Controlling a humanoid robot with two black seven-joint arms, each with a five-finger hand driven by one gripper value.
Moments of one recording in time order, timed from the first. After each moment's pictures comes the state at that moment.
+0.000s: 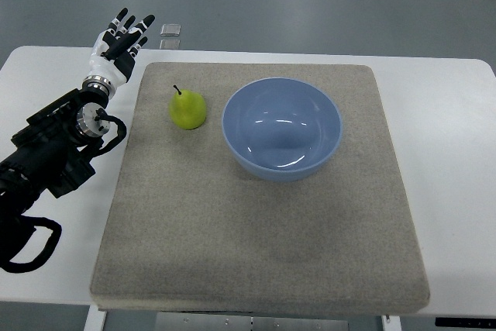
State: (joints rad) left arm -0.95 0.10 -0.63 -0.24 -0.10 -0.18 -0.35; right arm 0.06 0.00 -0.09 0.16 -0.03 -0.09 0.01
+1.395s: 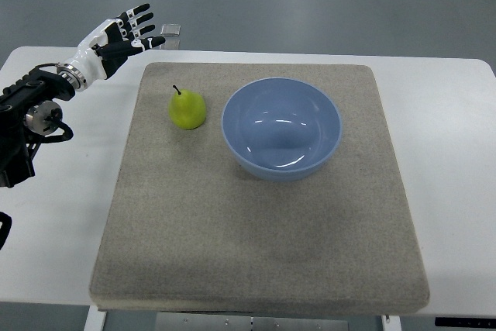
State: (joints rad) left arm -0.96 0.31 -0.57 -0.34 0.44 -0.48 -0.35; right arm 0.06 0.00 -0.09 0.16 -0.03 -0.09 0.01
